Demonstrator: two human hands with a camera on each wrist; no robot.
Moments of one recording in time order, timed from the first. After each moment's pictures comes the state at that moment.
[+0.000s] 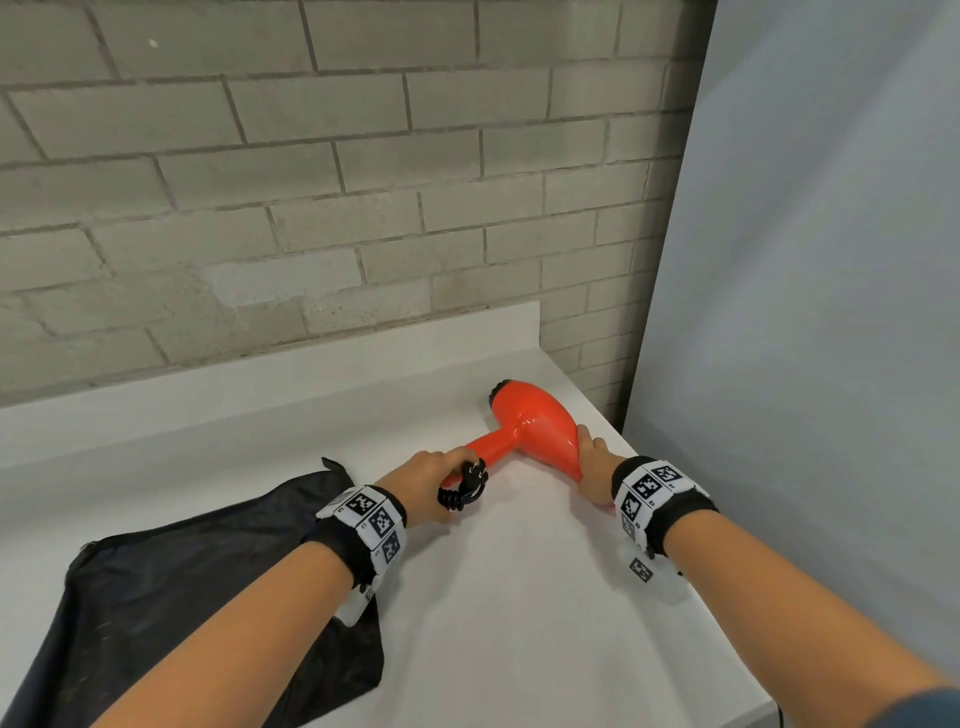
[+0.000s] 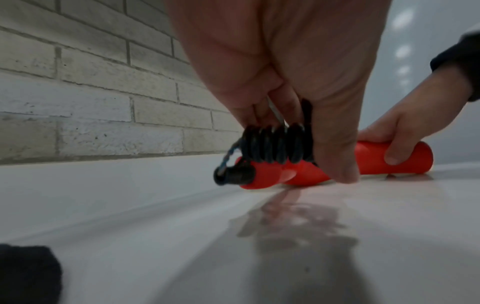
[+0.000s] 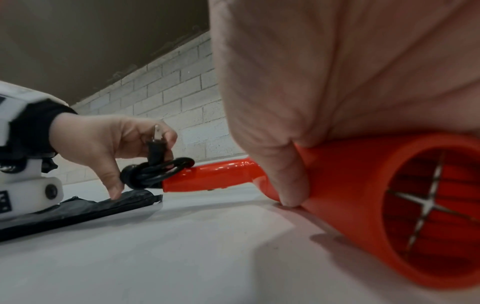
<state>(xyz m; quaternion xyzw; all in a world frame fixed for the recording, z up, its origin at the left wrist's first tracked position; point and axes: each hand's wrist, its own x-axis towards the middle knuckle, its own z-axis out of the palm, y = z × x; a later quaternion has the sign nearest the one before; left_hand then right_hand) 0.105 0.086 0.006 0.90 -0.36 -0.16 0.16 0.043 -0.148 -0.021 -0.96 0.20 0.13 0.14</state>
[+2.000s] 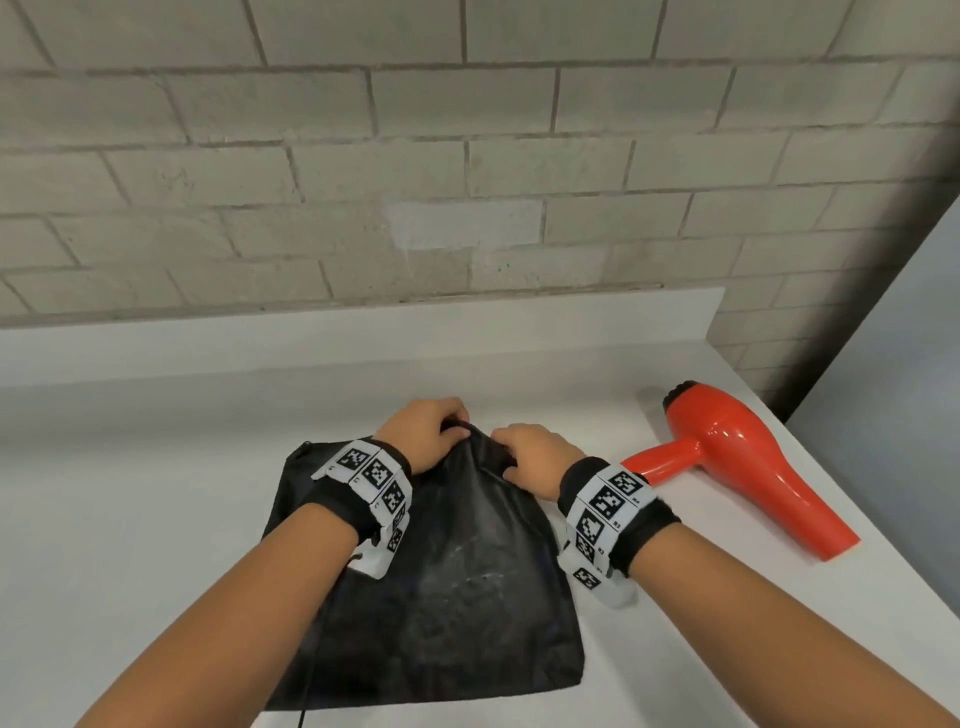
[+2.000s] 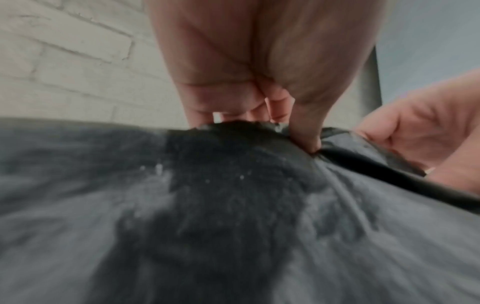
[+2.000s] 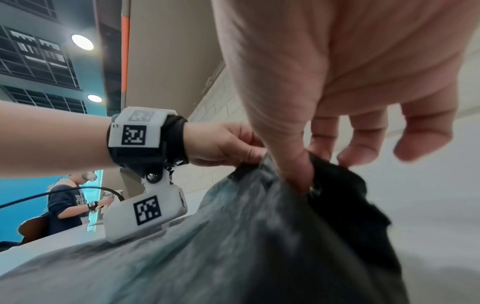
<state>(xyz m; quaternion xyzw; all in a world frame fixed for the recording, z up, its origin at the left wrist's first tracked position) 0.186 0.259 0.012 0.94 -0.20 -0.06 0.27 0.143 0.093 0.009 -0.96 -0.11 0.13 0.20</state>
